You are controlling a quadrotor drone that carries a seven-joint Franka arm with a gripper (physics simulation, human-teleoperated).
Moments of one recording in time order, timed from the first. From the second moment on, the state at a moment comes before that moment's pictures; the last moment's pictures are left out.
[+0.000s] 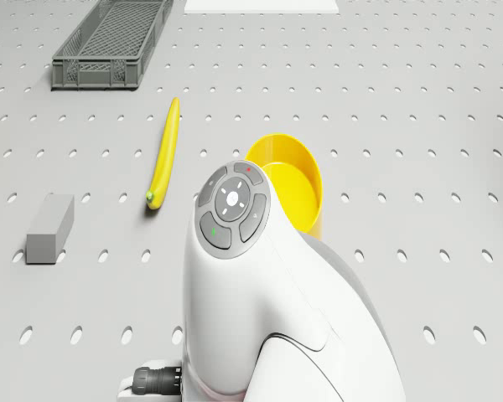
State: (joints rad) arm -1.32 -1.51 1.25 -2.76 -1.89 1.64 1.74
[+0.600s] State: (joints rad) arm -1.32 -1.52 1.25 -2.76 -1.89 1.64 1.75
